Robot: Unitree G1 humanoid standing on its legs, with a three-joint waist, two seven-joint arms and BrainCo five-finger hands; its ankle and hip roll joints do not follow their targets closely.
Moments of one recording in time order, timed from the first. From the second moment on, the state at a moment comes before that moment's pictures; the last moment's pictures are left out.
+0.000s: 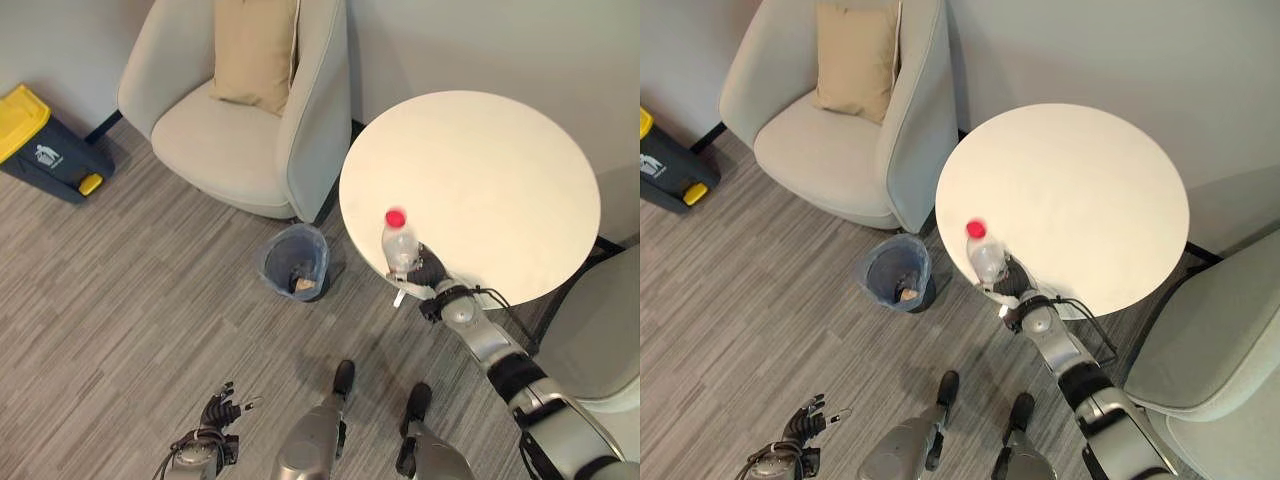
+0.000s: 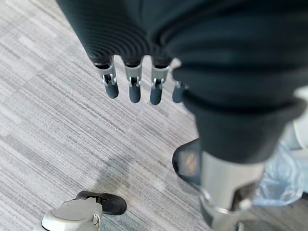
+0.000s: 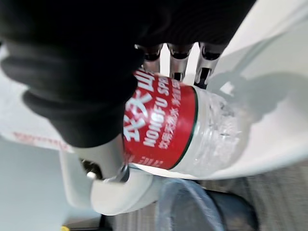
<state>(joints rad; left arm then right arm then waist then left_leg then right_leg) 0.03 0.32 -0.15 0.83 -0.26 -0.08 0.09 -0.58 -0.36 0.40 0.62 0.03 -0.04 -0.18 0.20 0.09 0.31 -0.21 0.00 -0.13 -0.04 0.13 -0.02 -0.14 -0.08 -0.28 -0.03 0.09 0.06</state>
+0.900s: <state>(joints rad) 0.03 0.27 -0.12 0.80 -0.25 -0.05 0.08 -0.10 -0.49 0.18 0.19 0.08 -0.06 -0.13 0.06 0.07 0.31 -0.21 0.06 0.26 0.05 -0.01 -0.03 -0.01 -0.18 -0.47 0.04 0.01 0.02</state>
